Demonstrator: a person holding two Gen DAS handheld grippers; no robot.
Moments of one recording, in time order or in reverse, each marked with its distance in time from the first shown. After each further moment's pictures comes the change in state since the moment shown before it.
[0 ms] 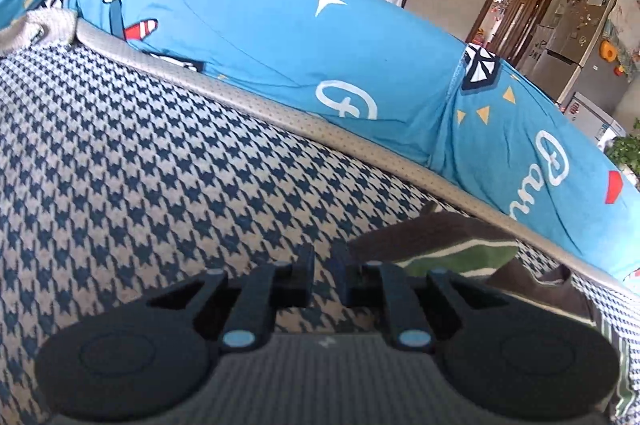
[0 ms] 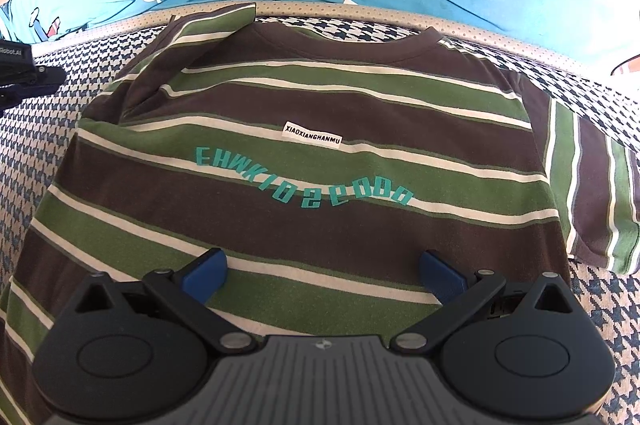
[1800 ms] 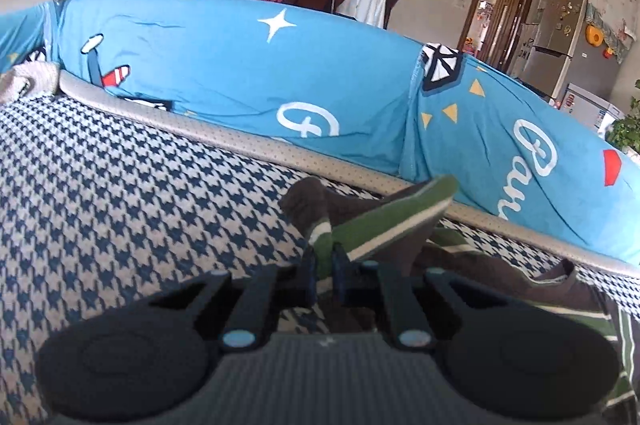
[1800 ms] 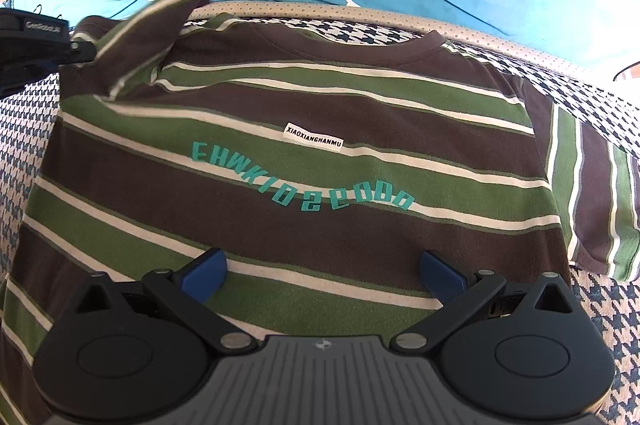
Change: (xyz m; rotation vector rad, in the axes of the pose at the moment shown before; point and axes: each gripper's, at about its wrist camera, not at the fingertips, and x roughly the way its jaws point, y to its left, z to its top) left arm 0.002 -0.050 -0.011 0.123 -0.134 0.098; right arm 0.000 -0.003 0.001 -0.014 -0.008 0.000
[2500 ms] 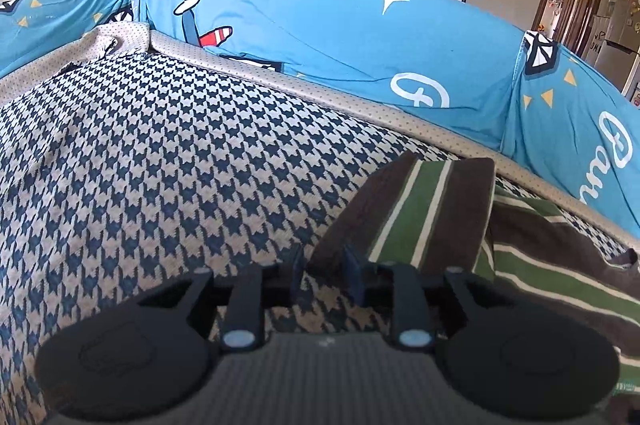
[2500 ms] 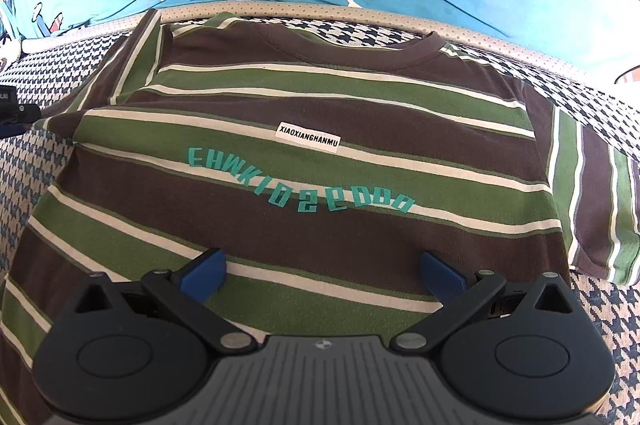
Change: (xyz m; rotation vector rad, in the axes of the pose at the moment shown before) left arm -0.019 0.052 -0.017 -0.087 0.099 0.175; right arm -0.001 0.001 0.002 -0.008 0.001 -0.004
